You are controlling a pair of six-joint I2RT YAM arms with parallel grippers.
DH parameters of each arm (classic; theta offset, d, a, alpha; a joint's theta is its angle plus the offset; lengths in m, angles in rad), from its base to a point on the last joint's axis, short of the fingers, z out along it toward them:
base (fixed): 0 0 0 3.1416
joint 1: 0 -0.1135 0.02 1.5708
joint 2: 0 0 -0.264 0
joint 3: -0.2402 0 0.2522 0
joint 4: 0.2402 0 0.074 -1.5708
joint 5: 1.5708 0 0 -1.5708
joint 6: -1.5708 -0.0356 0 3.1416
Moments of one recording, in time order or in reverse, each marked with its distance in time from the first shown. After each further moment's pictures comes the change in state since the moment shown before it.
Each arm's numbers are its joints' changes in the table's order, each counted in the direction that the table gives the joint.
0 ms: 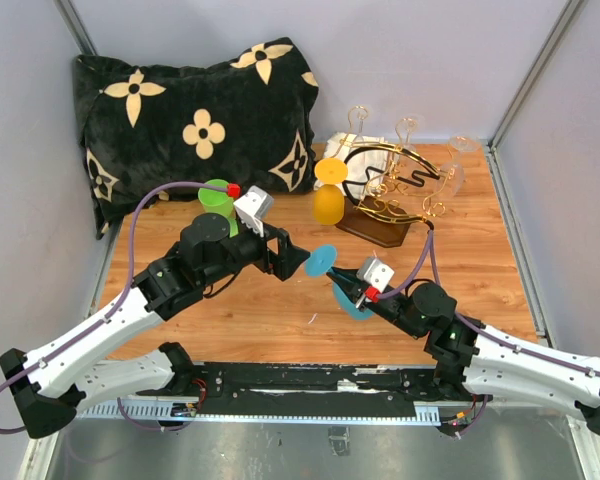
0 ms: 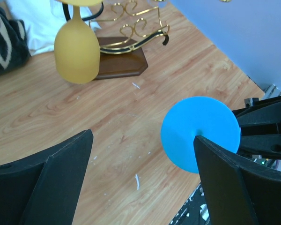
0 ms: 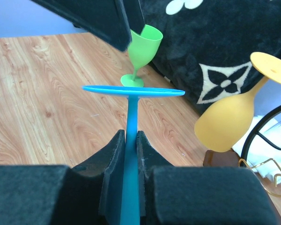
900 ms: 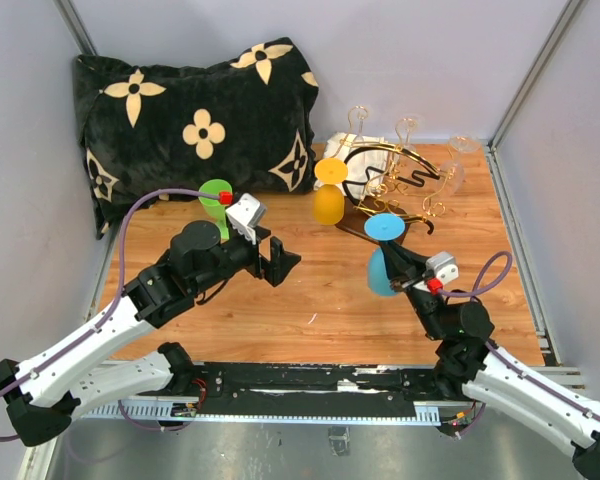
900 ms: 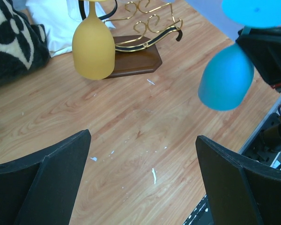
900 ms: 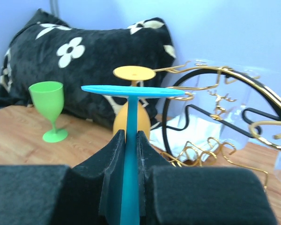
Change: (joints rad) left arm 0.000 -0.081 0.028 0.028 -0.044 -0.087; right arm 0.246 -0.257 0.240 -0.317 0.148 -0.063
